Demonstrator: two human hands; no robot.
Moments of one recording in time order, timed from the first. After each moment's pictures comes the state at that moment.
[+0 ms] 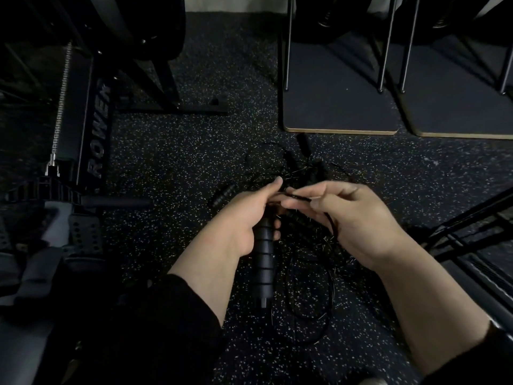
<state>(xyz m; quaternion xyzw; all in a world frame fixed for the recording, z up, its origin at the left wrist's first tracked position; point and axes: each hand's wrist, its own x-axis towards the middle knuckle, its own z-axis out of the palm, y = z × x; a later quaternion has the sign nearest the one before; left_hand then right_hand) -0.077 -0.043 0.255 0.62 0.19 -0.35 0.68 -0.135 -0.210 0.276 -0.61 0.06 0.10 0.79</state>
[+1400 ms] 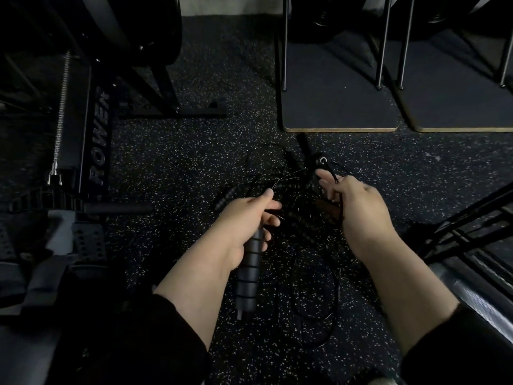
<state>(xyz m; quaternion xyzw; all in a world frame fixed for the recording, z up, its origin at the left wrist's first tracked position) -0.088 -0.024 0.257 0.69 0.15 -0.33 0.63 -0.116 -0.217 0.247 -0.67 0.21 0.00 0.71</state>
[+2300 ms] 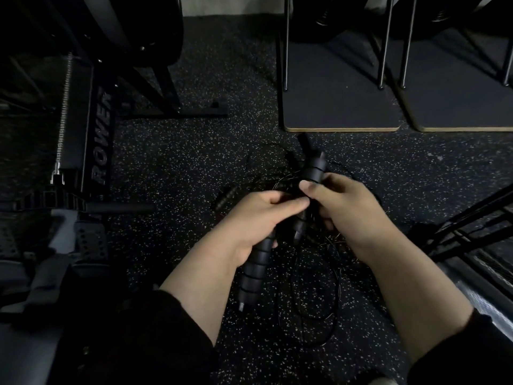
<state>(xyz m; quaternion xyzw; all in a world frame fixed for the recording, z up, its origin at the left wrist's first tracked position) -0.091 -0.038 0.268 0.72 0.03 -0.33 0.61 -0.122 -0.206 0.267 -0.73 0.15 0.06 0.67</state>
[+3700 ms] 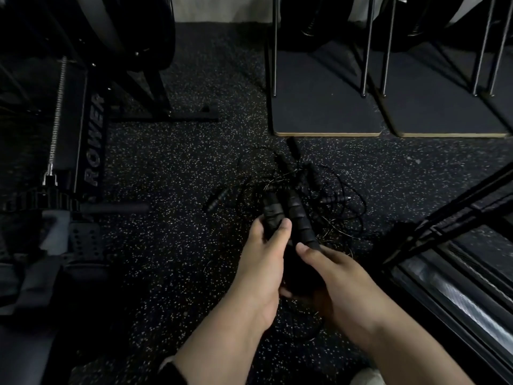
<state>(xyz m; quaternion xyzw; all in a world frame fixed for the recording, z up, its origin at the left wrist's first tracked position) -0.180 -0.051 0.270 0.58 0.15 -0.26 0.76 -0.225 -0.172 0.275 -0.50 0.25 0.17 0.81</state>
